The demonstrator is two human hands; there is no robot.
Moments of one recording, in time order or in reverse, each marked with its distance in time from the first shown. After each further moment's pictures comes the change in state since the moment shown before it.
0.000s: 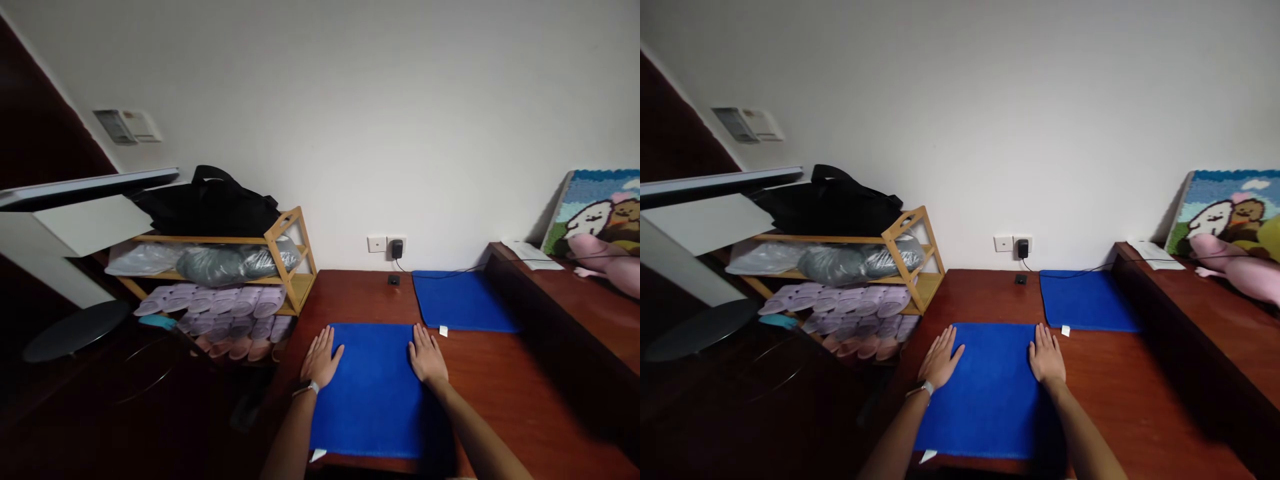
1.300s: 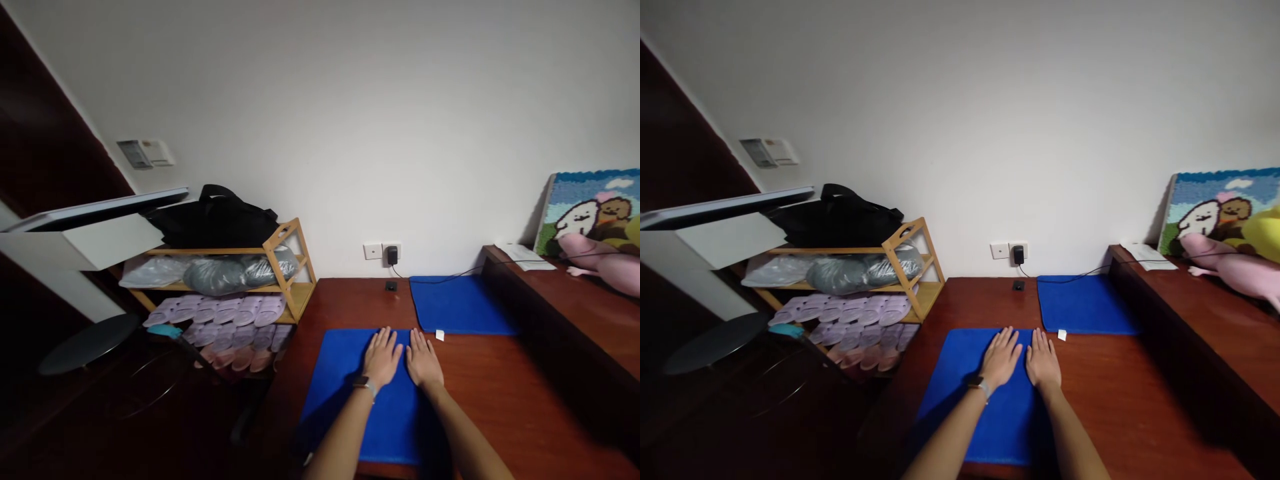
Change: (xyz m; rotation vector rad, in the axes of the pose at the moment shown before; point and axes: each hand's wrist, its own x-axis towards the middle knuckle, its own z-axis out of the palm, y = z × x) left_hand 0.032 0.173 0.035 -0.083 0.027 0.304; right_hand 0.005 0.003 0.008 0.059 0.011 -0.015
